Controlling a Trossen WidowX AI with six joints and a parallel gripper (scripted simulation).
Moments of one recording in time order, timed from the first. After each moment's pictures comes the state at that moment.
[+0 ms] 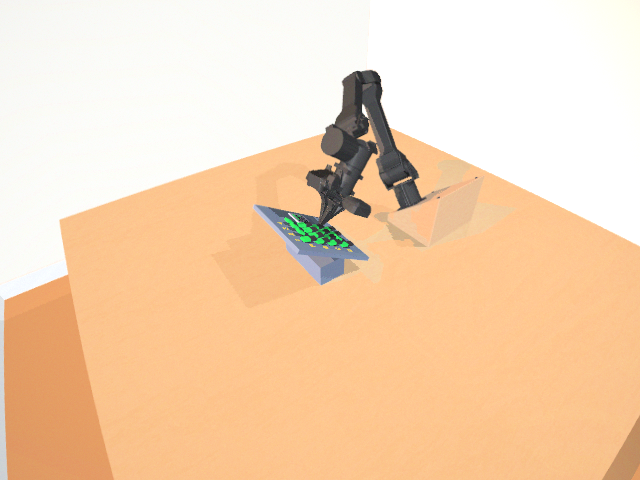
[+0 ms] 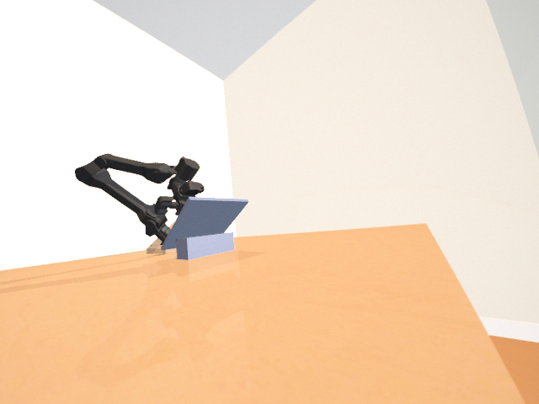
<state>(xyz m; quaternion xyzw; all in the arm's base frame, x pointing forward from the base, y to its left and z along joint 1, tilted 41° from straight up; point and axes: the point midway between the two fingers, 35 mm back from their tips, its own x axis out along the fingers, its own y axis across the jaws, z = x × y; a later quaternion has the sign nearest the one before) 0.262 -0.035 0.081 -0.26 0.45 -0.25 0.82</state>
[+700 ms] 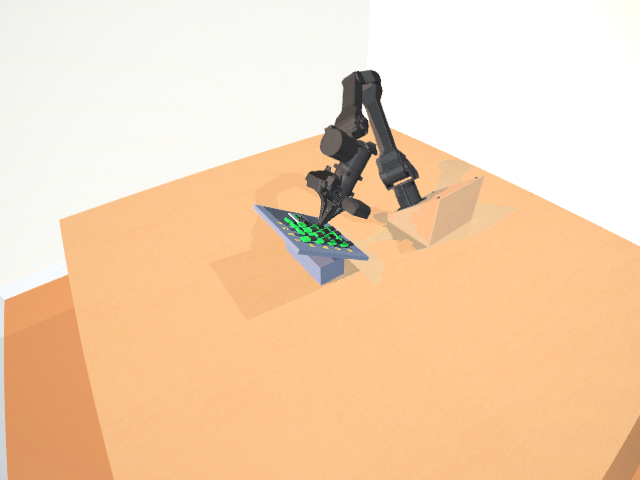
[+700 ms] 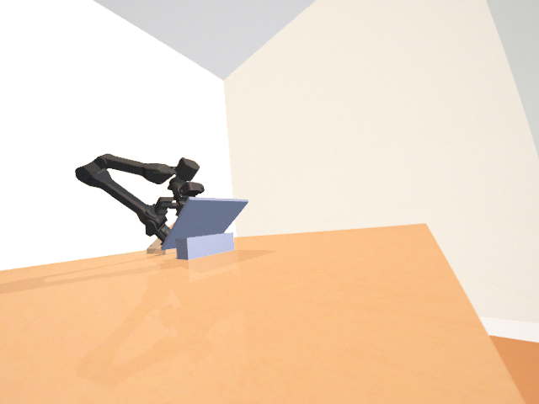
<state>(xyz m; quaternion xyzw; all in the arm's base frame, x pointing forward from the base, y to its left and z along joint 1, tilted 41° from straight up) 0.263 -0.037 0.080 -0.26 0.45 -0.25 0.82</state>
